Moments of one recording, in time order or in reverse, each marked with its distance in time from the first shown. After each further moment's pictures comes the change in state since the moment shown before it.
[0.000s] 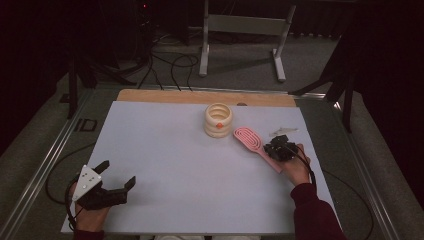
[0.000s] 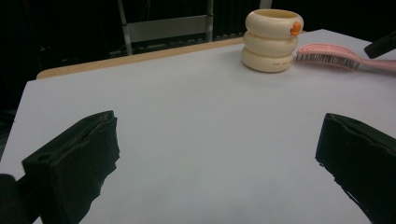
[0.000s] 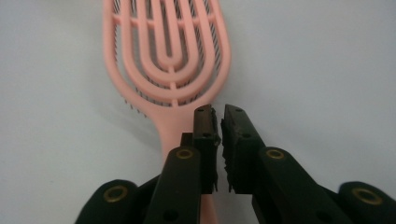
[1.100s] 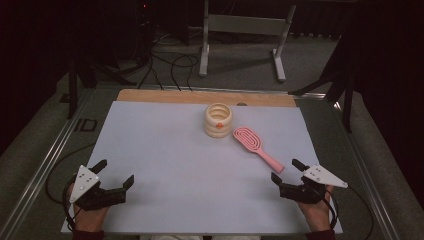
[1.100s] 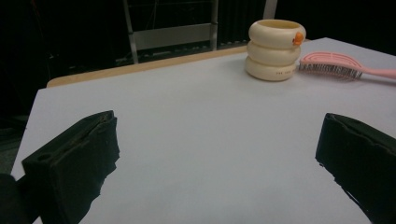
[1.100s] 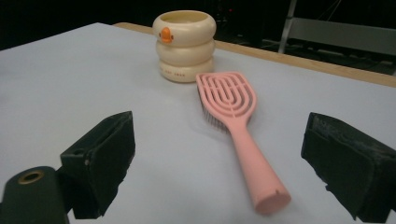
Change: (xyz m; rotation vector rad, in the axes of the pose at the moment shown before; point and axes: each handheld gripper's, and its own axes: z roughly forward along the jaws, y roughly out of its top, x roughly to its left) left arm -0.001 0.004 -0.005 -0.031 0.023 0.007; right arm 0.046 -0.085 -0.112 -0.498 0.055 0.081
